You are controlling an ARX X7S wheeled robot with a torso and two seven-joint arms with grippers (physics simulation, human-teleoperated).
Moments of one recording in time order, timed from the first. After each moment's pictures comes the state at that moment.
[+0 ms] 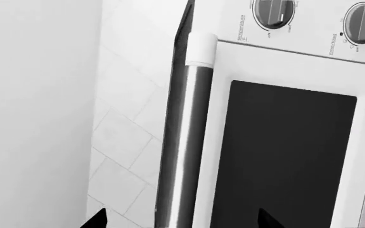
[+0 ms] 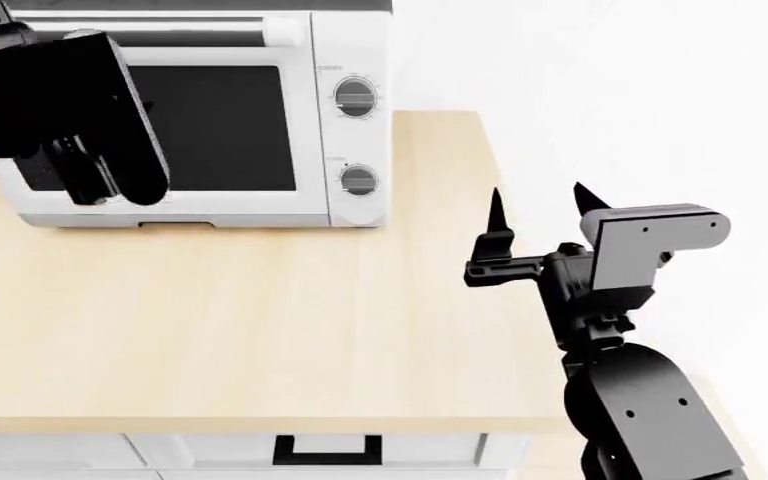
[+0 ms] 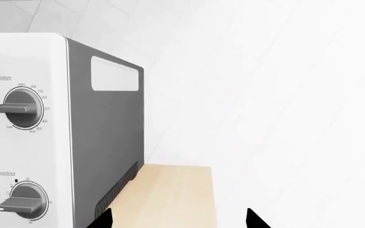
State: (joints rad) left arm -1.39 -0.94 0.83 0.35 0.23 -0.70 0.75; right arm 0.45 0.22 -0.12 -0.32 0.28 0.49 0.11
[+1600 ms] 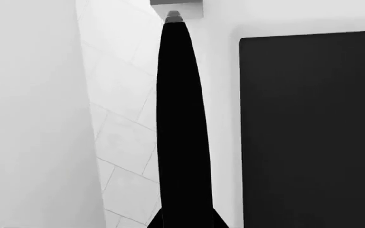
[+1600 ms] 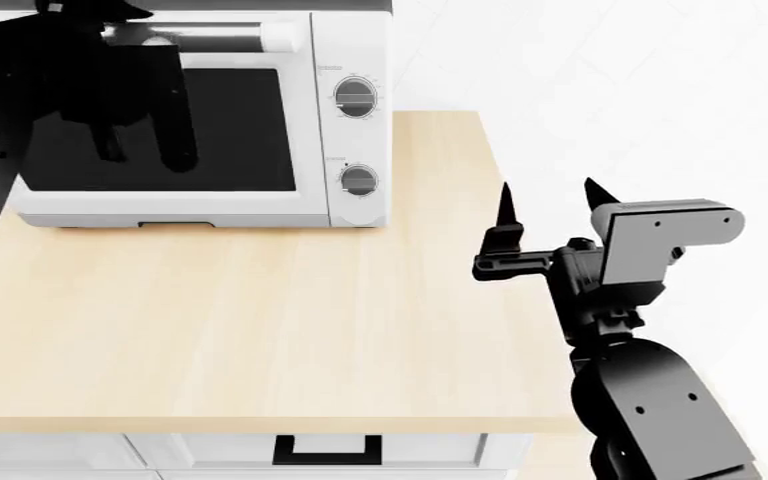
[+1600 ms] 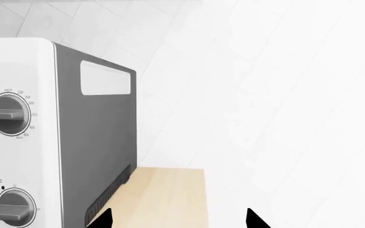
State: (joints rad) left arm -1.50 -0.76 0.99 -0.20 0.40 -0.28 0.63; right arm 0.47 0.25 -0.12 -0.32 0.31 0.49 0.15
